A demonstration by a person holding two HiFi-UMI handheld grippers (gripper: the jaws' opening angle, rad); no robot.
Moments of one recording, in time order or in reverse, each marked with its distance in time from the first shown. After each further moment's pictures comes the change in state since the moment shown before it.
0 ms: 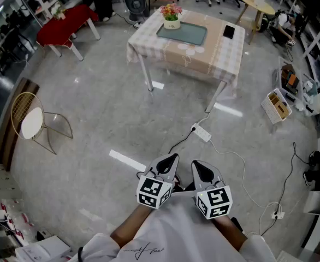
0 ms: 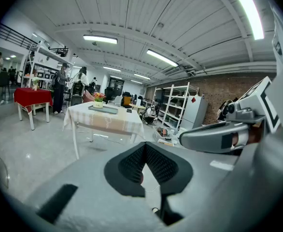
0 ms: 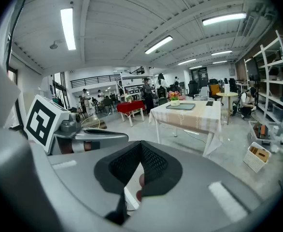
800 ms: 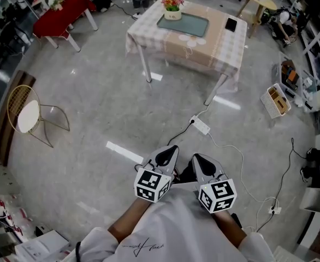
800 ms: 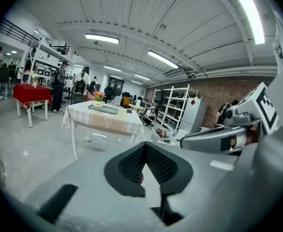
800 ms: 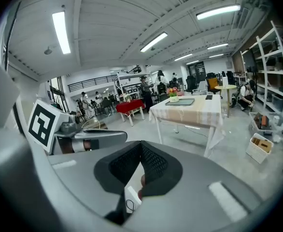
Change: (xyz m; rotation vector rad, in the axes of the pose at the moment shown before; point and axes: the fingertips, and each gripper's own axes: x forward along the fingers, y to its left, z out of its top) left arm 0.006 0.012 0.005 -0.023 -0.015 -0.023; right arm 0.012 -0.006 -0.003 0.071 0.015 0.008
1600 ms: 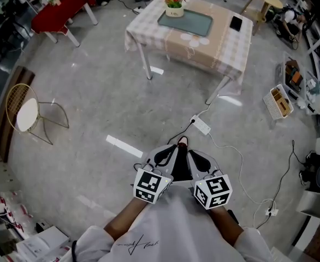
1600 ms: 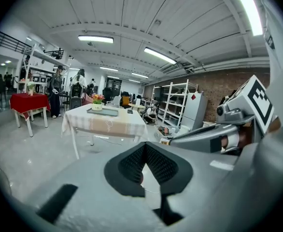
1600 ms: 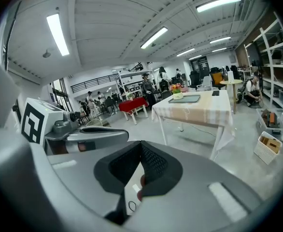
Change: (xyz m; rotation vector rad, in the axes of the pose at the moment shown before) left arm 0.036 0.027 0.022 0.076 0.029 0.014; right arm 0.059 -0.019 0.021 0.021 0.036 0.060
